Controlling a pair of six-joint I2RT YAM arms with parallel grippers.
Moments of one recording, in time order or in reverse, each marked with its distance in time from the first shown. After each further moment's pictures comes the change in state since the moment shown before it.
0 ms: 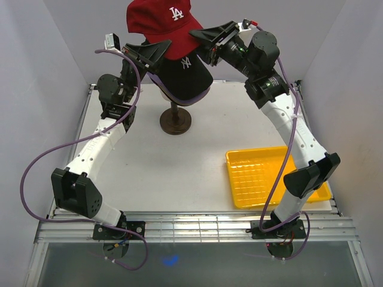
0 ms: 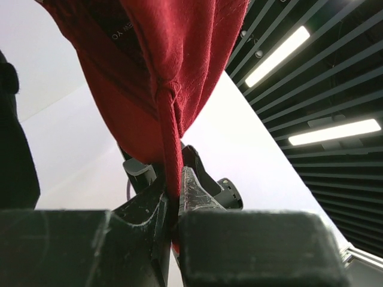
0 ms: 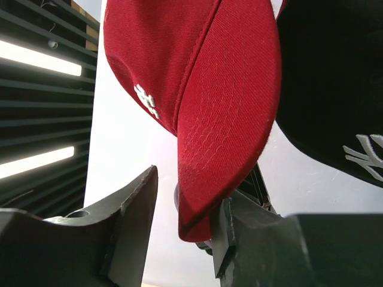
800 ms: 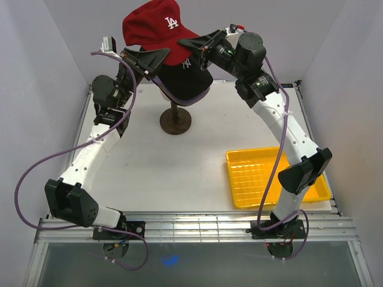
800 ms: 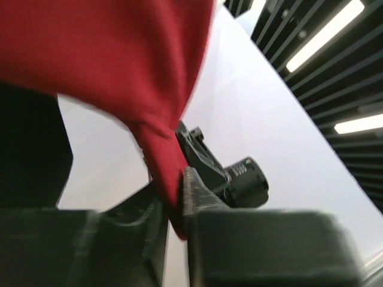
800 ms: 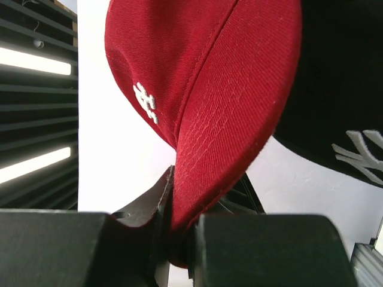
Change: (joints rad) left arm 0.017 -0.075 -0.046 -0.123 0.047 0.129; right arm 0.043 0.059 0.045 -0.045 0.027 0.006
